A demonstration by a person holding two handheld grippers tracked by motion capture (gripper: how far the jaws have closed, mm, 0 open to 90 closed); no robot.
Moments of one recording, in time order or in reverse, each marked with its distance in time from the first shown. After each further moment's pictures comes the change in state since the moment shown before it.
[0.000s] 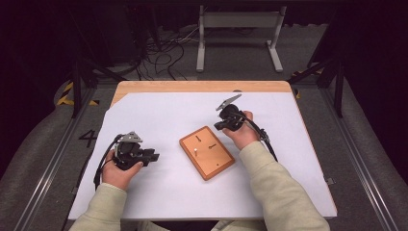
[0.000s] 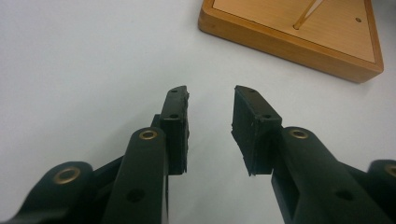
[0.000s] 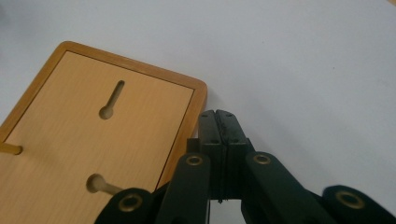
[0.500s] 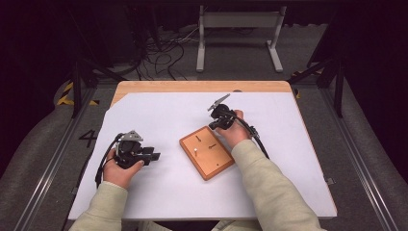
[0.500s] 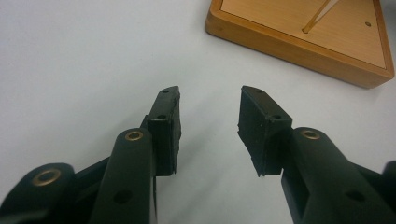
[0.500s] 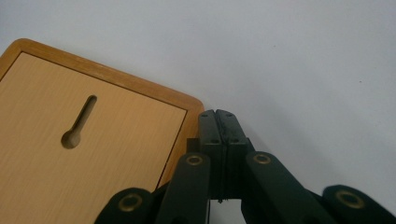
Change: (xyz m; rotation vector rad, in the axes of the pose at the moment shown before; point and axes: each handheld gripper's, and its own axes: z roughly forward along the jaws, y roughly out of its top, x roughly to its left) left arm 0.003 0.002 0.004 -0.002 0.003 -0.017; right arm -0.002 0.013 0.033 0.056 -0.007 -0.033
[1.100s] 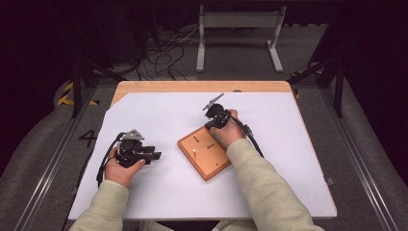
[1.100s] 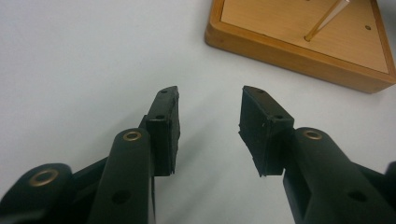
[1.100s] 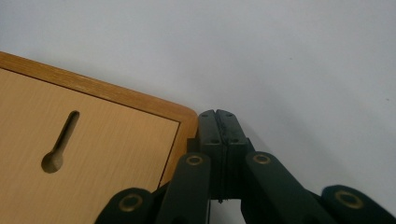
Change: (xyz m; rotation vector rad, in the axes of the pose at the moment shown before) left arm 0.001 0.003 0.004 -0.001 -0.008 0.000; right arm 0.006 0.012 0.016 0.014 0.018 -0.005
